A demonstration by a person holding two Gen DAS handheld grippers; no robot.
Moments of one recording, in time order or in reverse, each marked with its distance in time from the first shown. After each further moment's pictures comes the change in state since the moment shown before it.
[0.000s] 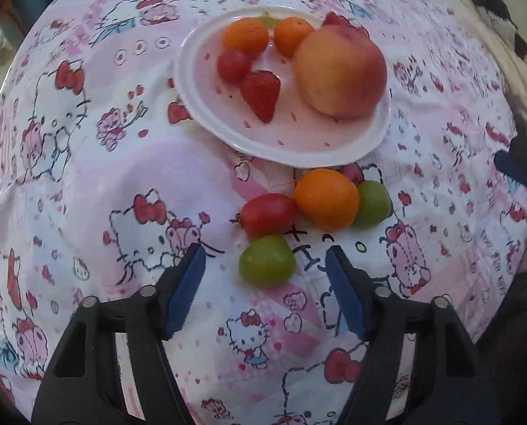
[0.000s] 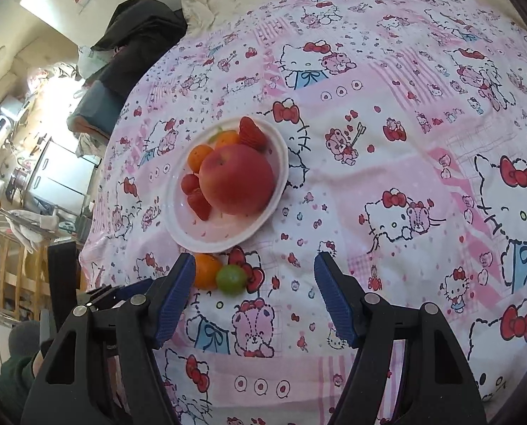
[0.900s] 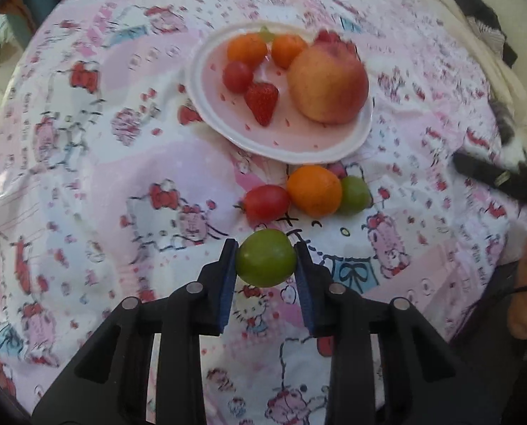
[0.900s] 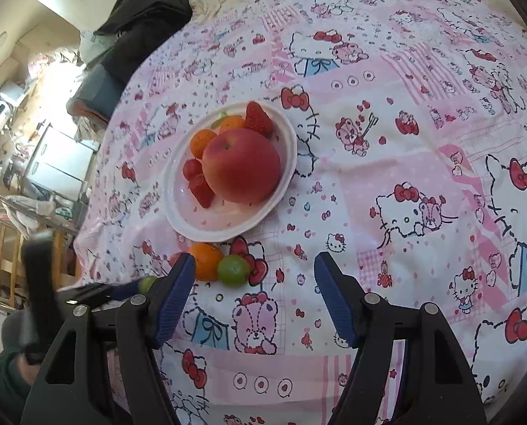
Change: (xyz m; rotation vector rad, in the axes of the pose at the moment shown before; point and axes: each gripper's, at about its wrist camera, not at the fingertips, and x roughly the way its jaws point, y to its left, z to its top) left arm -0.036 0.014 -0.010 -0.030 -0.042 -0.050; right arm 0.018 0.009 -0.004 -0.053 0.065 -0.038
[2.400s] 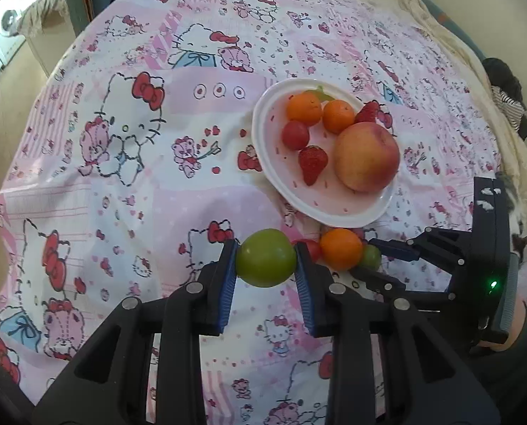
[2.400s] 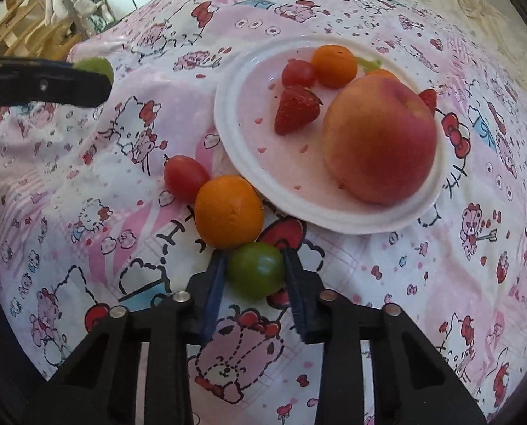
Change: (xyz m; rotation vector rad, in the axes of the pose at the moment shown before) left arm -0.028 0.040 0.020 -0.196 -0.094 -0.011; right arm 0.098 0.073 -0.013 -0.720 0.232 -0.079
